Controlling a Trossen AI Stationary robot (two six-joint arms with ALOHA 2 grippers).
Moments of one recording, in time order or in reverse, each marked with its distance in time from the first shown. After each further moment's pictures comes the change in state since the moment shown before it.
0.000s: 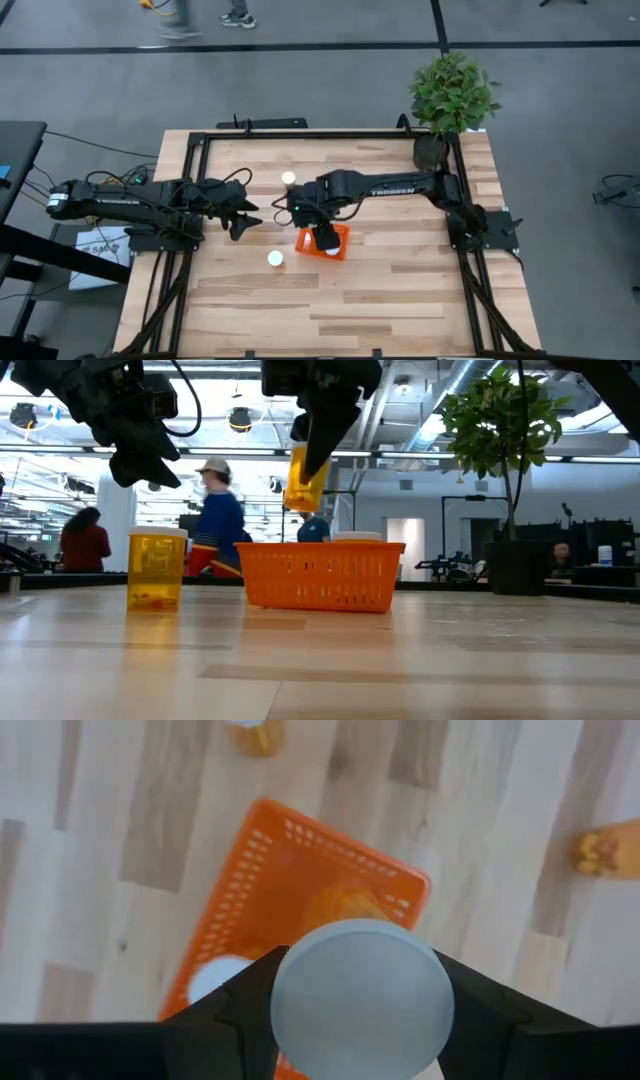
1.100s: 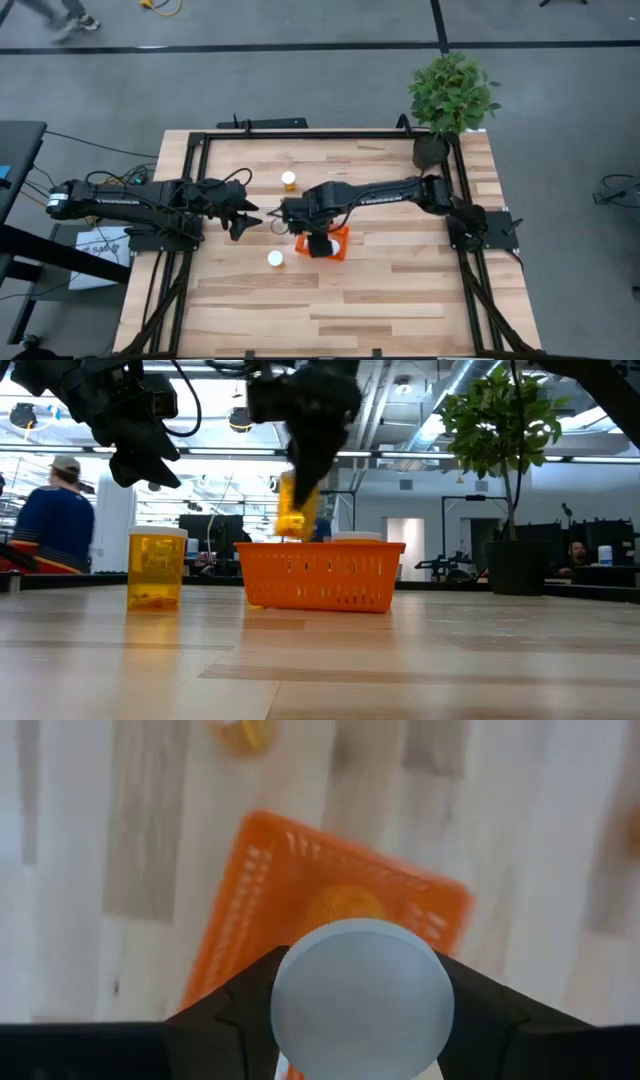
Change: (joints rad) left arm 0.000 0.000 0.000 0.000 0.000 0.000; right arm 0.025 0.079 -0.014 0.050 0.015 0.107
